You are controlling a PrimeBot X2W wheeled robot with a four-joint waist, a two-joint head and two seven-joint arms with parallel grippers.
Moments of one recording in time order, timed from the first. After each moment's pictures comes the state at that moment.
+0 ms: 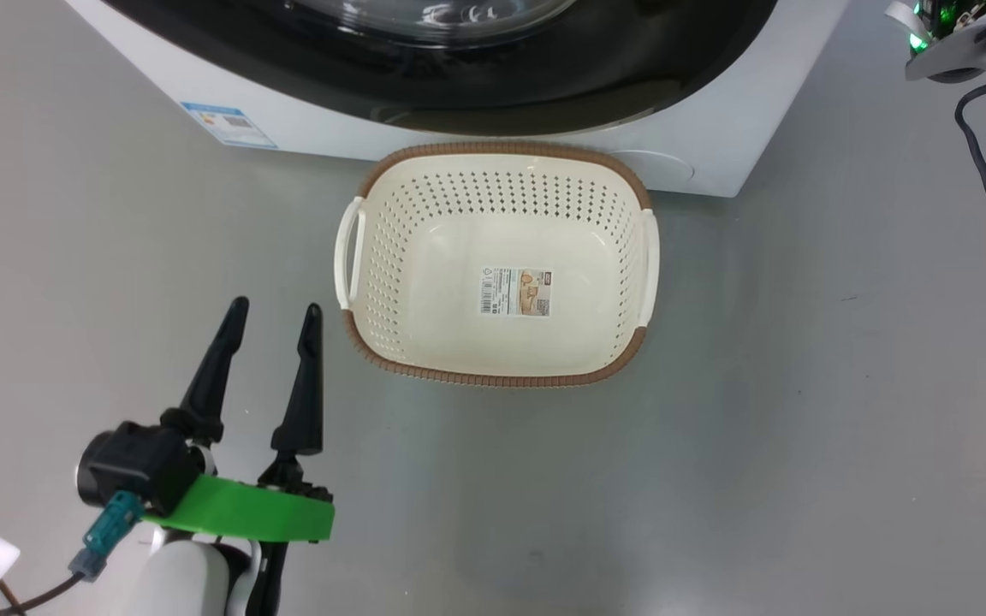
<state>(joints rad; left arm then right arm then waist) -0.25 0.03 -0.18 0.11 -0.27 -0.11 -0.25 -1.29 -0.38 0.37 0.80 1.61 0.13 0.54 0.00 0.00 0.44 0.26</state>
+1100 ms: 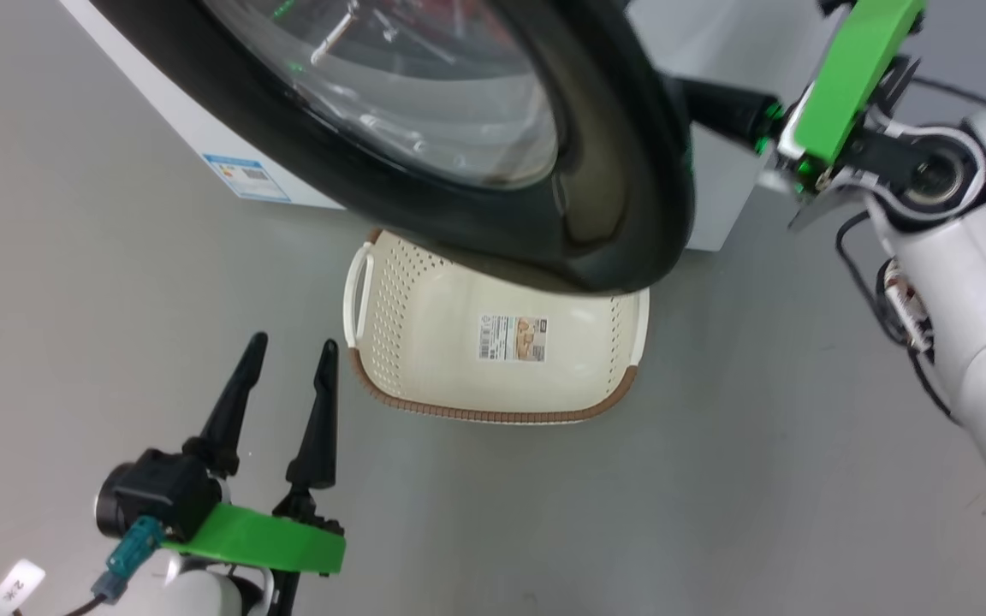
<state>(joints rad) -0.22 0.03 -0.20 0.13 -0.27 -0.11 -0.25 -1.10 -0.32 0.47 0.65 1.60 0.13 0.70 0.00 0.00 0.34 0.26</state>
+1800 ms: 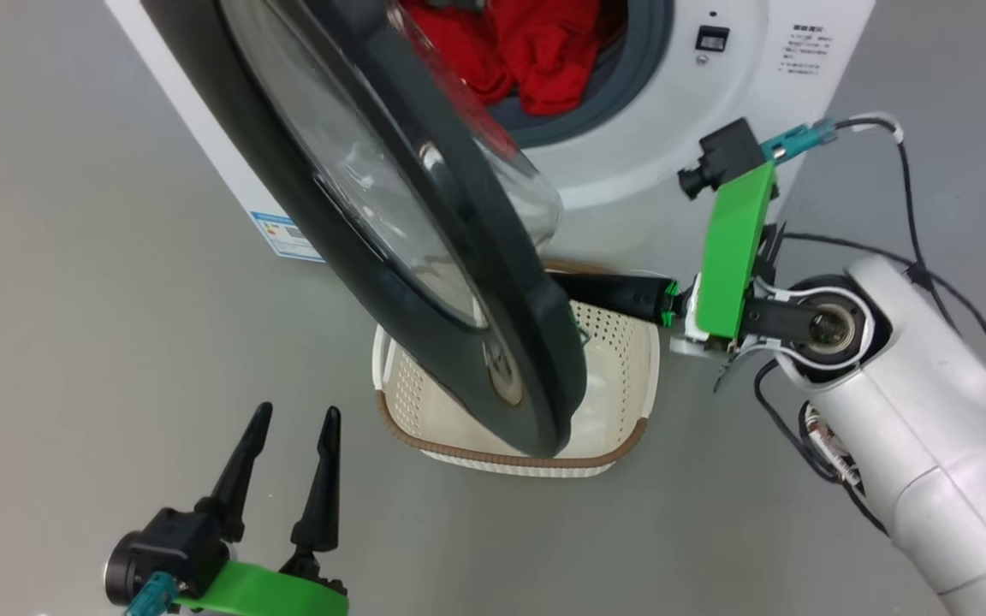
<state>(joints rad) -0.10 0.03 -0.21 0.13 -0.27 -0.08 -0.25 -0.85 -0.28 0.57 0.44 1.60 0.13 0.78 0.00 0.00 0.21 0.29</state>
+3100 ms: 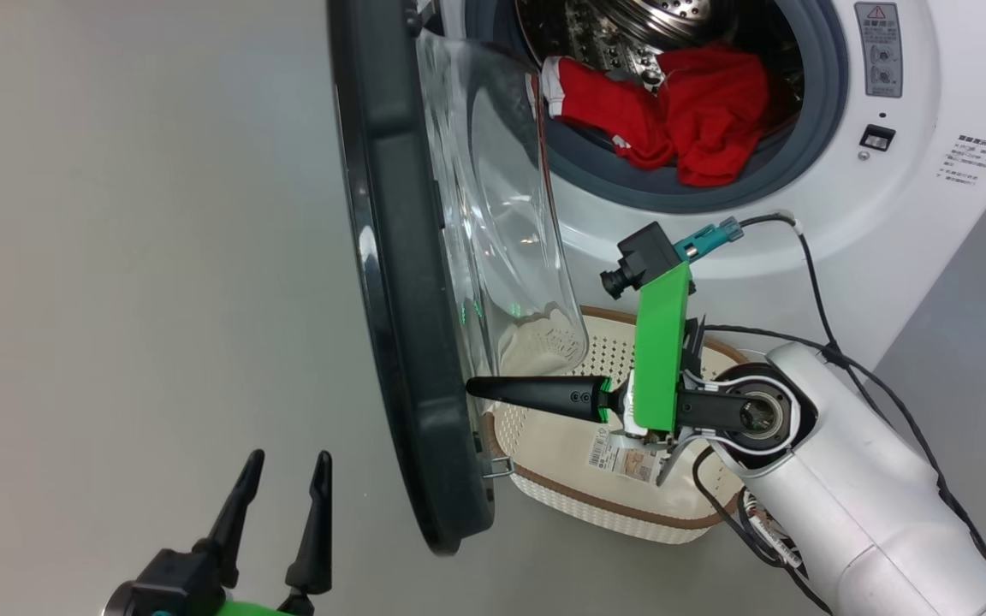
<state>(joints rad) -0.02 0.03 -0.20 0.14 -0.27 -0.06 -0.25 -0.72 -0.19 0.60 0.39 1.60 0.13 0.81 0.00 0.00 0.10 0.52</state>
